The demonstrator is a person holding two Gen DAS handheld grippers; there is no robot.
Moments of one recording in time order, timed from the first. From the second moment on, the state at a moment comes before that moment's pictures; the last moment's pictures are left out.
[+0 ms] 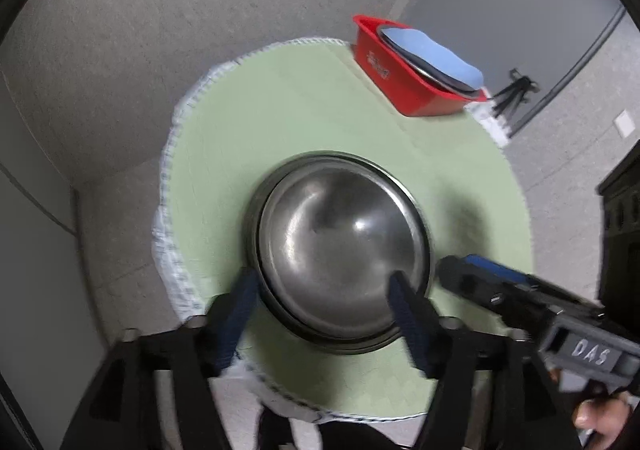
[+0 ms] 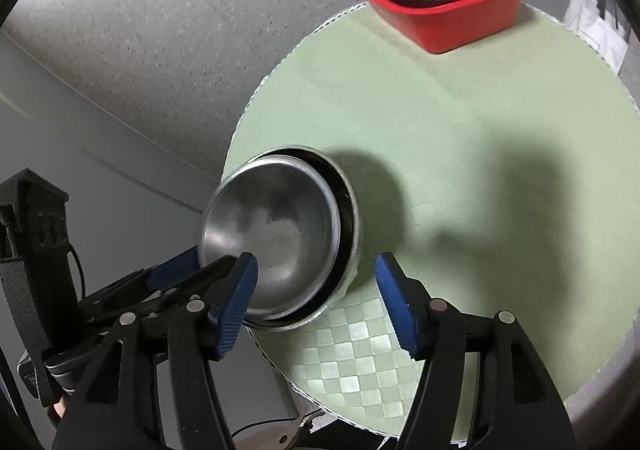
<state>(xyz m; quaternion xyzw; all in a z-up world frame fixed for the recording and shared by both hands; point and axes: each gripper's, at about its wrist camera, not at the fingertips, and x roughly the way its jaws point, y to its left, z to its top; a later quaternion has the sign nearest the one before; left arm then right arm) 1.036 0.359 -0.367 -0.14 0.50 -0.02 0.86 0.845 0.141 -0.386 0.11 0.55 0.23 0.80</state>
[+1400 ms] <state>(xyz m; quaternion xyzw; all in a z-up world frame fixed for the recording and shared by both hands) 1.081 0.376 -0.438 -0.14 0.50 -0.02 0.86 0.868 0.155 -0.463 0.18 0.60 0.24 0.74</state>
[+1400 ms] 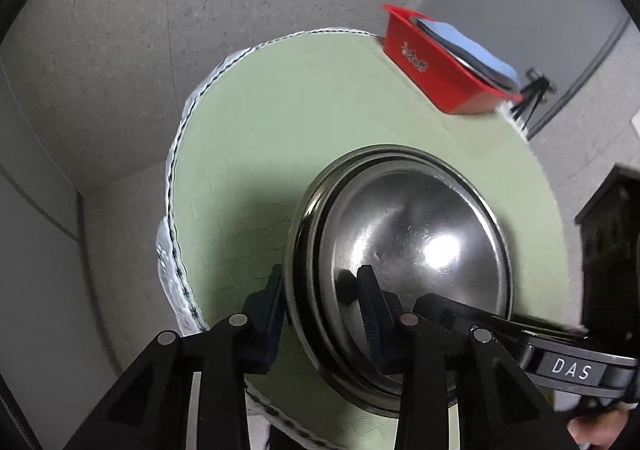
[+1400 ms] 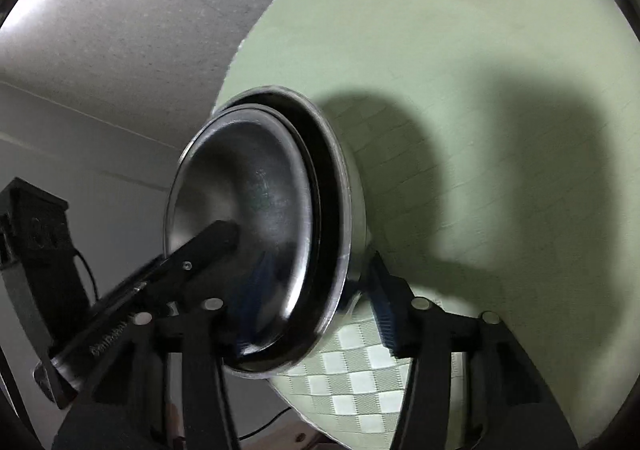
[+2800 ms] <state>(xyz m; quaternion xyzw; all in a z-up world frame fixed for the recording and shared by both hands) 1.411 0.251 -0.354 -0.13 0.47 -0.07 0.87 1.136 0.007 -0.342 0.16 0.53 0.21 0.80</state>
